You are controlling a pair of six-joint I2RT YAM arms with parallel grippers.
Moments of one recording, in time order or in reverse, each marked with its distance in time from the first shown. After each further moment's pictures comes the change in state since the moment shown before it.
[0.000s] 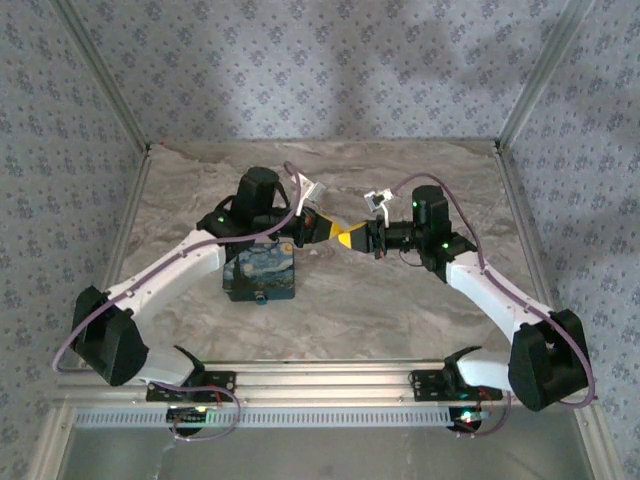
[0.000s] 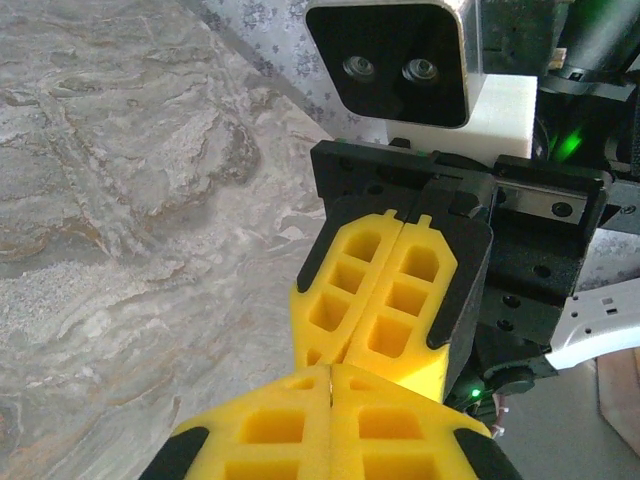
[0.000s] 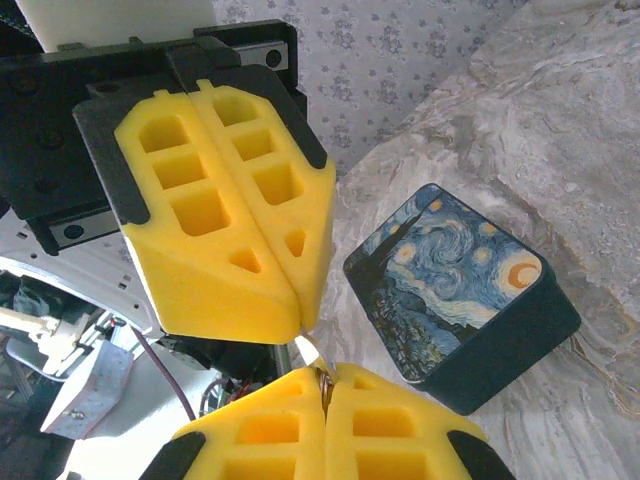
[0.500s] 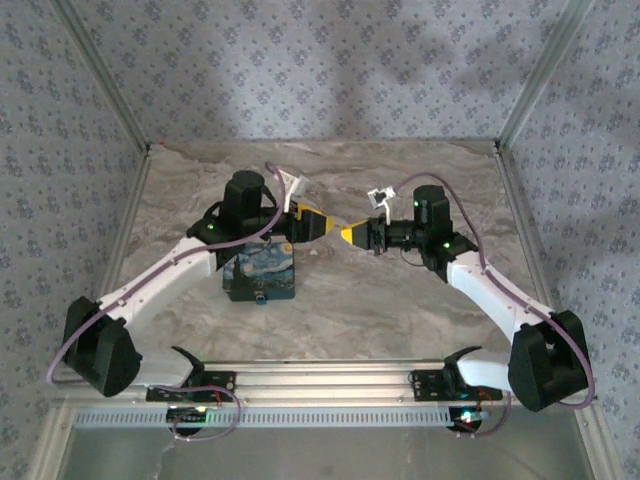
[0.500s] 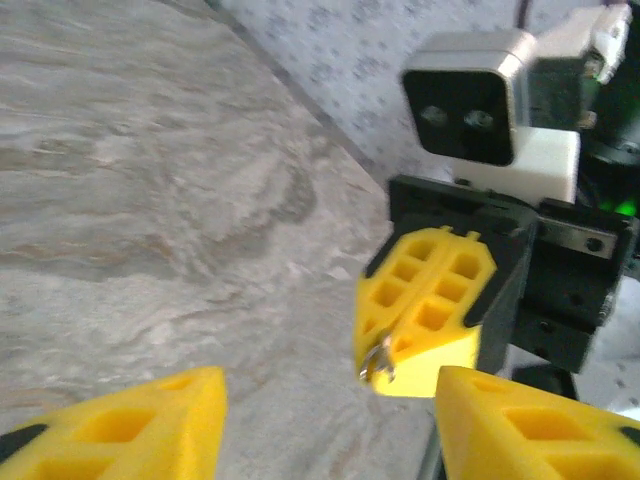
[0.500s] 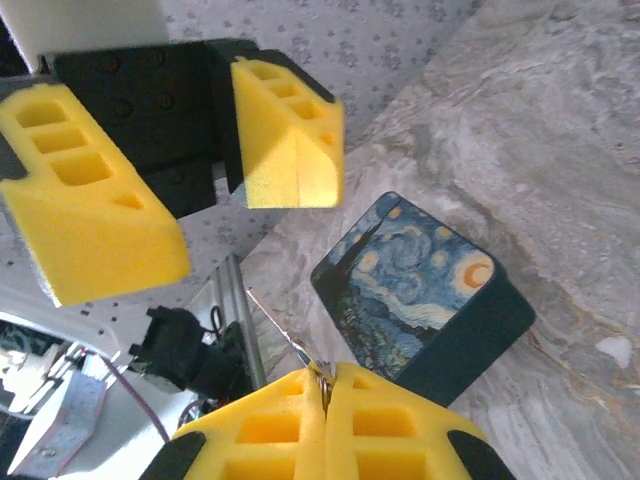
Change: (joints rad) left arm 0.052 -0.089 -0.112 0.116 -0.129 -0.113; right arm -0.013 -0.006 -0.001 -0.012 0.093 0.031
